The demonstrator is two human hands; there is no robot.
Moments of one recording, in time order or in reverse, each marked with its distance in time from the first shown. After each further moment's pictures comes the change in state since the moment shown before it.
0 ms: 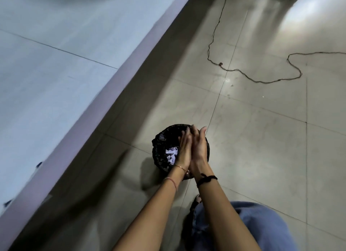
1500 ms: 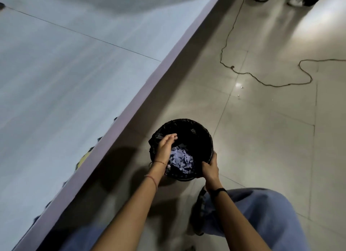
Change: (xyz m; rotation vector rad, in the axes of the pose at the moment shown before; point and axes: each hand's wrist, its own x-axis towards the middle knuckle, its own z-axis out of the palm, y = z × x) left_hand -0.070 -0.006 -0.100 0.036 0.238 -0.007; right_hand -0.075 0.055 -0.059 -0.725 0.143 0.020
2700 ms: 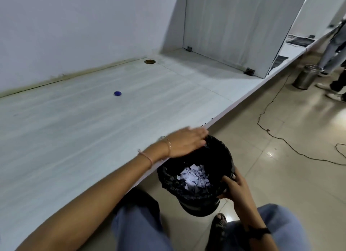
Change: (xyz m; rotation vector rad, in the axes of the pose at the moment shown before) left_hand -0.252 0.121 -0.179 1.280 -0.173 0.678; right_hand -0.259 -0.071 -0.003 0.069 -0.384 -0.370
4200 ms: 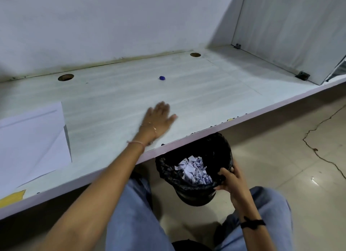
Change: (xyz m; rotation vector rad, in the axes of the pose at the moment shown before) left_hand -0.116 -0.059 0.012 0.059 0.291 -0.841; right_hand -0.029 -0.004 0.041 -0.021 -0.318 0.042
